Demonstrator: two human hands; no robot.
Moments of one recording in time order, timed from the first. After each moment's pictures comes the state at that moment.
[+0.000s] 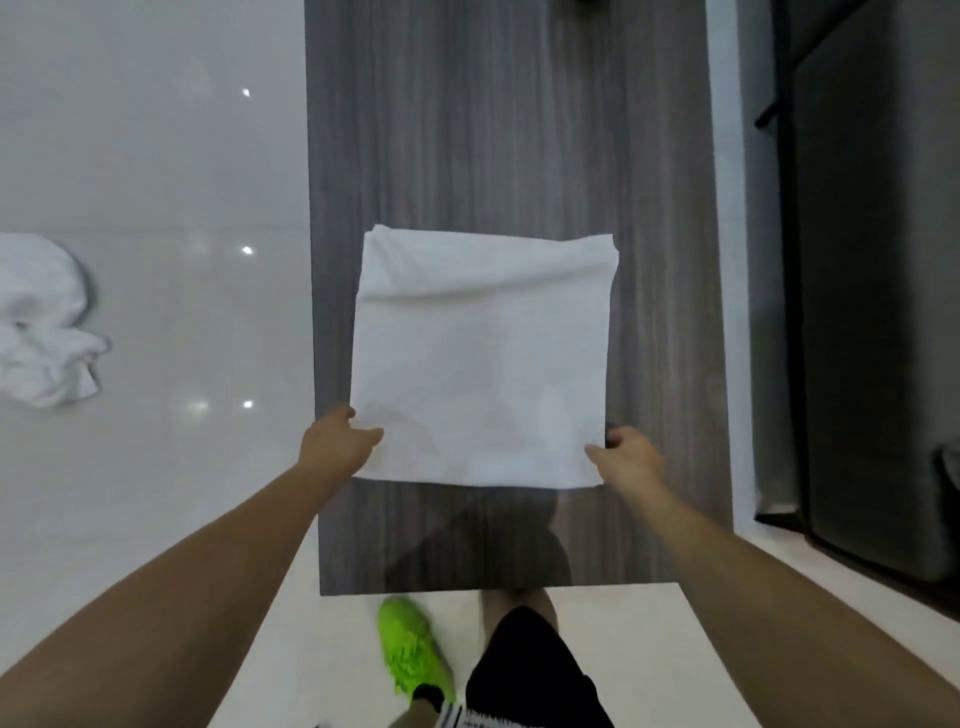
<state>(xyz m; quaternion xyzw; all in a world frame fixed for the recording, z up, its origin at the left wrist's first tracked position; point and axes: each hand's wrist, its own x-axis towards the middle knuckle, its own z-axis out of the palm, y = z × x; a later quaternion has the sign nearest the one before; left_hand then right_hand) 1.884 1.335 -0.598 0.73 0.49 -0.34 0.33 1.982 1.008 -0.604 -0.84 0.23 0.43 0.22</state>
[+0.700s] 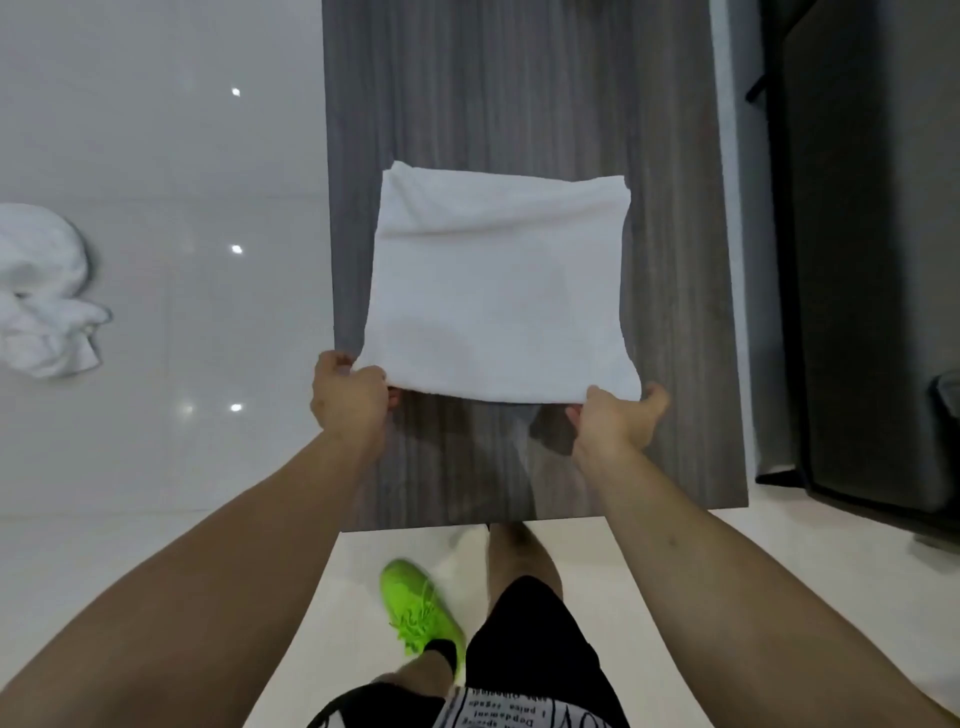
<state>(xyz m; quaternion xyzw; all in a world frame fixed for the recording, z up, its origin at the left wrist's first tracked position) 1.838 1.300 -0.571 0.56 0.64 0.00 0.53 1.900 1.074 -0.574 -0.63 0.53 0.10 0.55</state>
